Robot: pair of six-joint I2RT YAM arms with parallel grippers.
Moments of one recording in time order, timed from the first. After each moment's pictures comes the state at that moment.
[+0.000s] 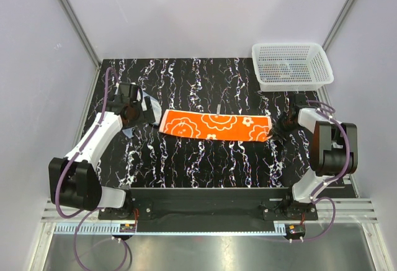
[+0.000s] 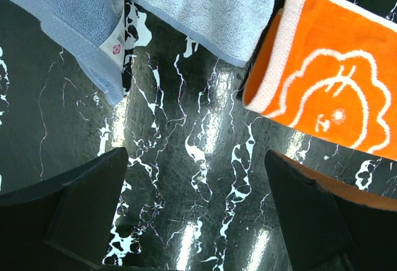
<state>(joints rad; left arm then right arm) -0.17 1.36 1.06 -0.72 -0.11 -0.38 -0.10 1.69 0.94 -0.52 -0.21 0.68</state>
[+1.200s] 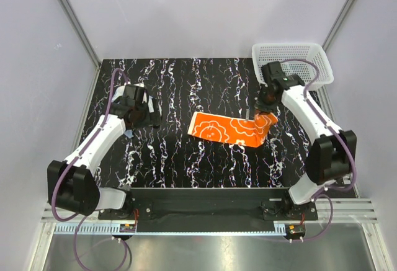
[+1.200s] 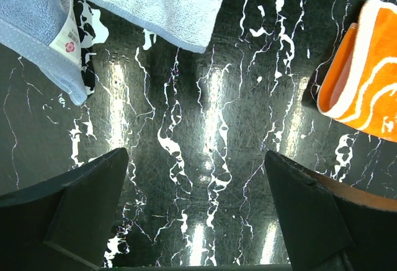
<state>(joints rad) -0.25 1.33 1.05 -0.71 -0.08 -0.38 0.23 1.60 1.43 -0.93 0.06 0.57</state>
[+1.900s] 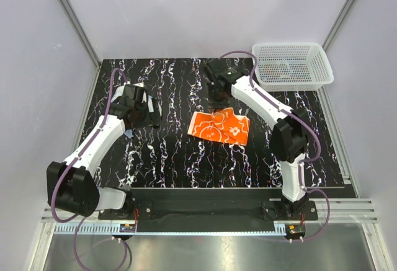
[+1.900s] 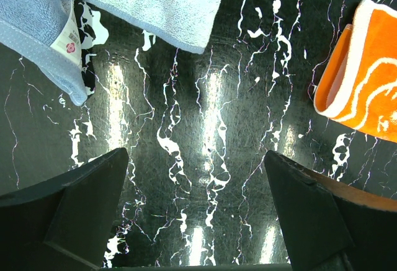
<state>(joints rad) -0.25 1.32 1.05 -0.71 -0.07 -0.38 0.62 2.03 1.93 -1.04 0.06 0.62</state>
